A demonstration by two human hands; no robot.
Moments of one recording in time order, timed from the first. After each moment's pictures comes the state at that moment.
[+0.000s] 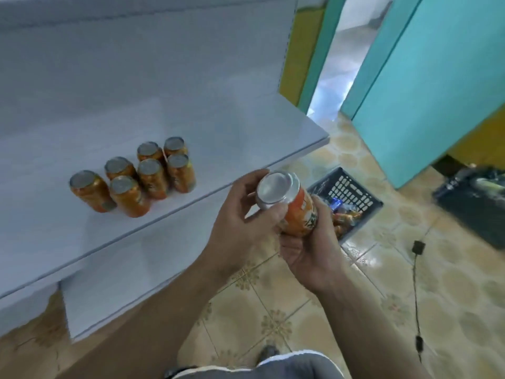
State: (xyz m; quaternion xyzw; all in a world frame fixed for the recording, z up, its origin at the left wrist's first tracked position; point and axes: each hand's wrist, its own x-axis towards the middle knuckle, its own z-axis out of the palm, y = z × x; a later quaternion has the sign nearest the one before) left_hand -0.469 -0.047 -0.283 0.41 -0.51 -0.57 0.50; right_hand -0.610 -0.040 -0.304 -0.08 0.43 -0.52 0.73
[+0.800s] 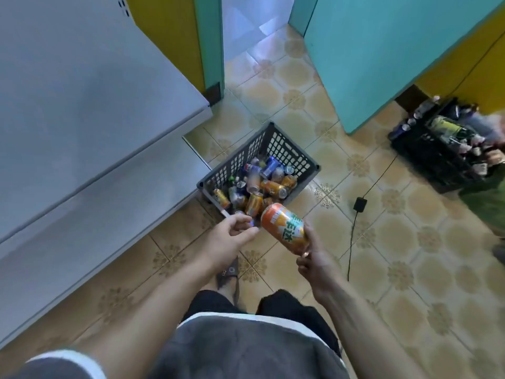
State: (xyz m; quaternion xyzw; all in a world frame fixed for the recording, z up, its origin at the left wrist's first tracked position) left_hand -0.836 -0.231 -0.469 0.57 -0.47 -0.66 0.14; right_hand -1.013 -0.160 -0.452 0.01 0.74 -0.36 0.56
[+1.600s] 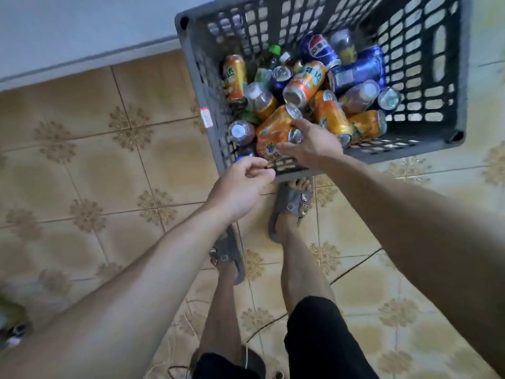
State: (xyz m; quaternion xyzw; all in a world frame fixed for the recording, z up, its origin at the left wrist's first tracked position) left_hand -0.991 -0.293 -0.819 0.77 -0.18 -0.61 0.10; right_hand -1.130 -0.399 -0.917 -0.66 0.56 0.22 0.45
